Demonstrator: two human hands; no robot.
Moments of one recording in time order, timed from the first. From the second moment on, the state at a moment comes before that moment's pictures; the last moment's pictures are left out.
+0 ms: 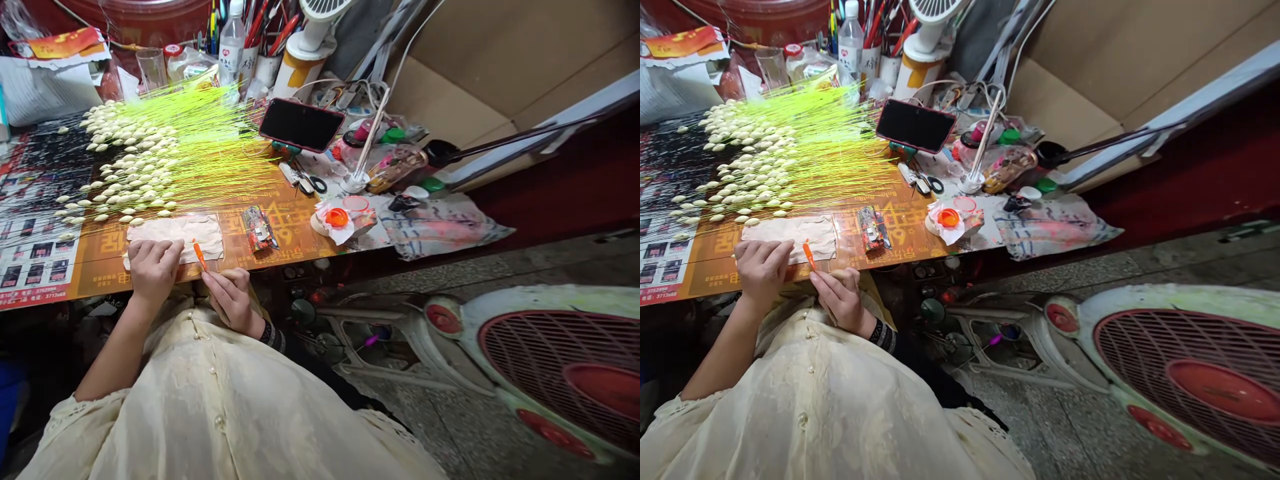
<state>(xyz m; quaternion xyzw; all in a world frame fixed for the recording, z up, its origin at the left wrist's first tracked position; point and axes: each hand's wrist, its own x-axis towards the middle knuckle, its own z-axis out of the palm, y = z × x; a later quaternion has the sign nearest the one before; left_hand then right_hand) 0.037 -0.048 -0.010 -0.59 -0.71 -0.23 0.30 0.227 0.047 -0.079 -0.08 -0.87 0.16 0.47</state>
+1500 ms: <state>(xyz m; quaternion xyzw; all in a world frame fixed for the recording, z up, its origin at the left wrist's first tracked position) 0.009 -0.081 -0.008 -0.58 -0.70 -0.26 0.33 0.218 0.049 -0.106 -0.05 -0.89 0.12 0.43</state>
